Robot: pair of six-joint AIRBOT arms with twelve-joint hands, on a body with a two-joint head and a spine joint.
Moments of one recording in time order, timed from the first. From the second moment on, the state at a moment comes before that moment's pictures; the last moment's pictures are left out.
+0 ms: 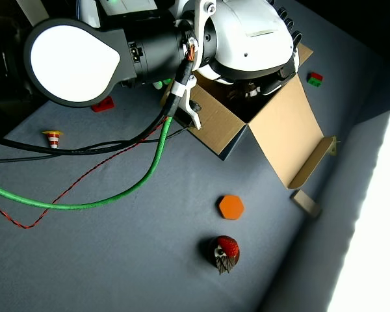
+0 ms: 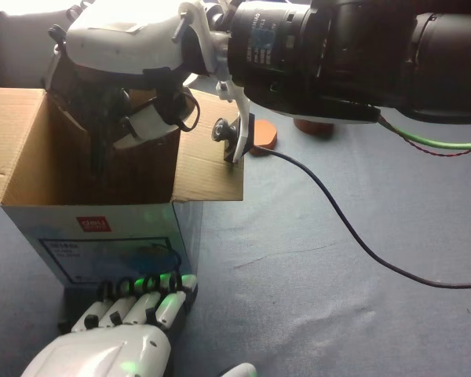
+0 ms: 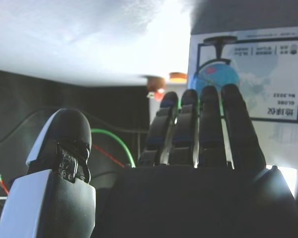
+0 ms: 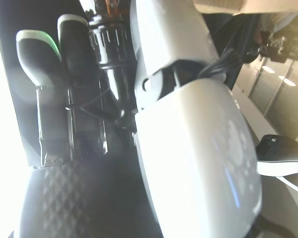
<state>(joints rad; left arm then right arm) 0.97 -1.01 0.26 -1.21 -1.33 1.76 -0.07 -1.61 1.44 -0.77 0.24 -0.32</state>
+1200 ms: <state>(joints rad) 0.93 -1.01 0.20 -1.25 -1.39 1.80 -0.03 -1.37 1.19 -0.77 0.19 -0.27</state>
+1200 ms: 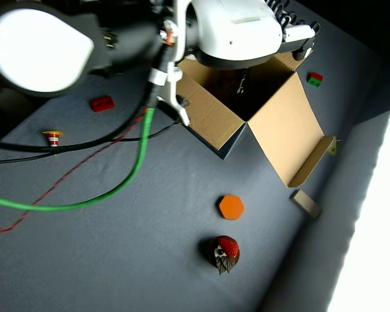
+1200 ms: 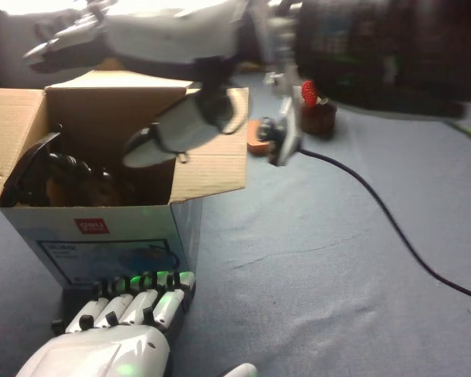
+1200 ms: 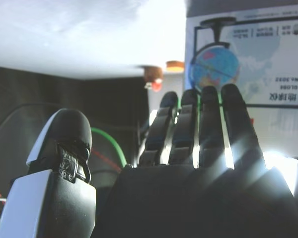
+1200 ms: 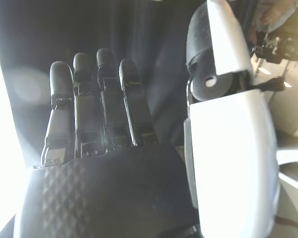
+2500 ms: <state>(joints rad) 0.13 -1.04 0.20 -1.77 -1.50 2.23 0.05 -0.88 0.64 -0.85 -0.58 0.28</state>
